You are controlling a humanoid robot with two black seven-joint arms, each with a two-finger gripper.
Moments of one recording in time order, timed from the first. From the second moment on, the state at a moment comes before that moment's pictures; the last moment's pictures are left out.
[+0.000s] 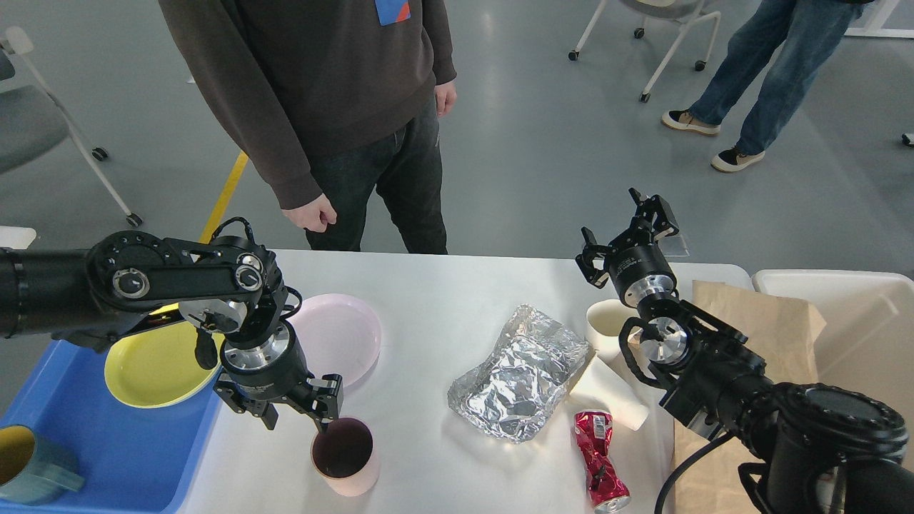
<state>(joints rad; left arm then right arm) -1.43 0.45 0.45 -1.32 0.26 -0.68 0.73 0.84 0.07 0.24 0.11 0.49 0.37 0.43</state>
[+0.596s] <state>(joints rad) -1.36 0.35 0.47 -1.27 0.26 -0.63 0.72 0.84 0.07 0.24 0.11 0.49 0.37 0.43</state>
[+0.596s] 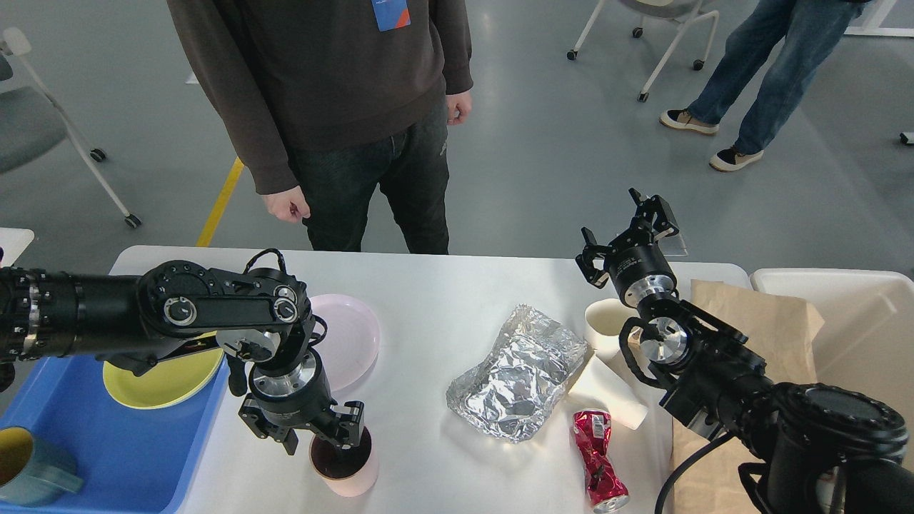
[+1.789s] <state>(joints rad) -1.33 0.37 0.47 -1.21 0.22 -0.70 0.78 0.84 0.07 0.24 0.11 0.49 0.37 0.43</state>
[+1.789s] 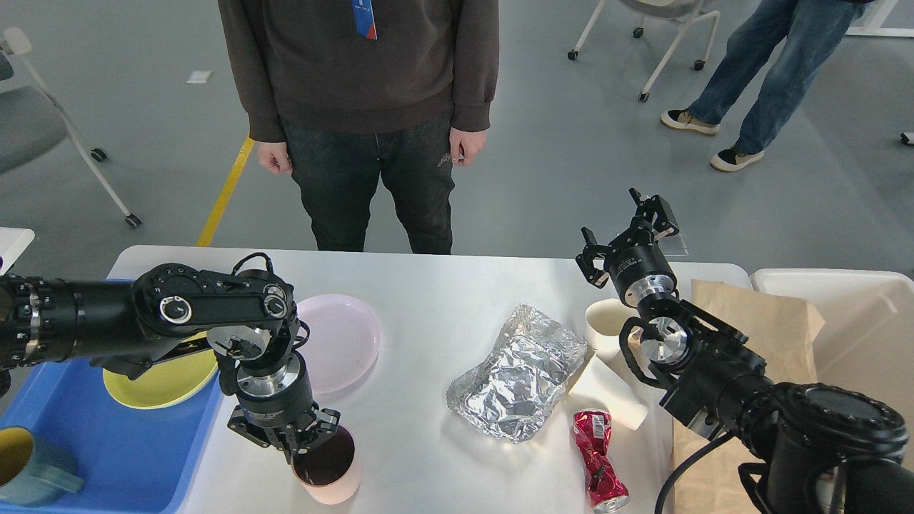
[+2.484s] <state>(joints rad) -1.63 0.82 0.70 -1.41 0.06 -0.79 0.73 0.84 0.07 0.24 0.11 0.49 0.37 0.43</state>
